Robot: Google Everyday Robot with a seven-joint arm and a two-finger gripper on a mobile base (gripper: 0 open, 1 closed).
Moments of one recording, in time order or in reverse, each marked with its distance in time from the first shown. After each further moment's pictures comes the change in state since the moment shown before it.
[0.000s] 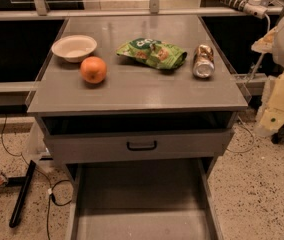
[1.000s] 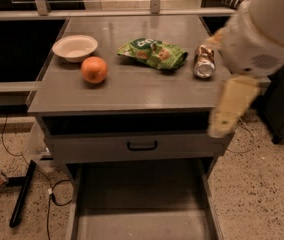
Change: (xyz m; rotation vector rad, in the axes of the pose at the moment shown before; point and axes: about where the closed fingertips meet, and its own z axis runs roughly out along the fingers) arm -0.073 0.013 0.016 0.023 -0.082 -0.165
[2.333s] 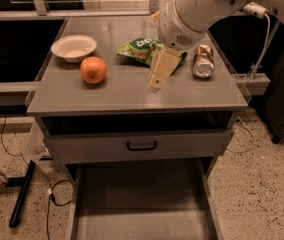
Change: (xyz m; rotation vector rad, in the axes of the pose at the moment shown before) arm -0.108 -0.120 0.085 0.111 -0.296 -0.115
